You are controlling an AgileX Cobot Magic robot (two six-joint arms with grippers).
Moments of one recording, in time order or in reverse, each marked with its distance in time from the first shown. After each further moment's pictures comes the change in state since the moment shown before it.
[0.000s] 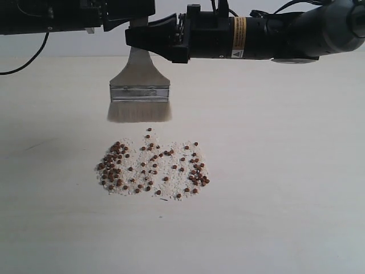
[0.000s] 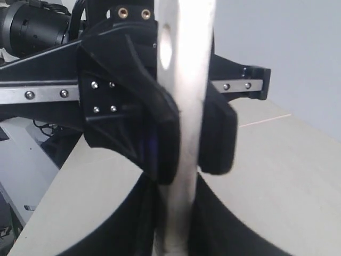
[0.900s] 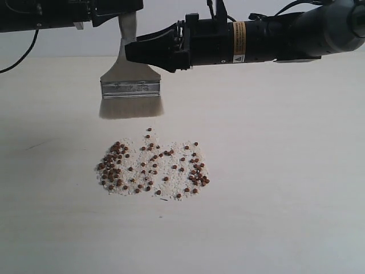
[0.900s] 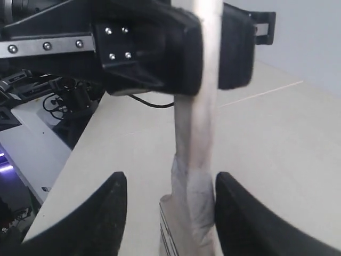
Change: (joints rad) left arm 0.044 -0.002 0.000 -0.006 0.007 0.000; right arm 0.000 0.000 0.000 -0.088 0.017 0.093
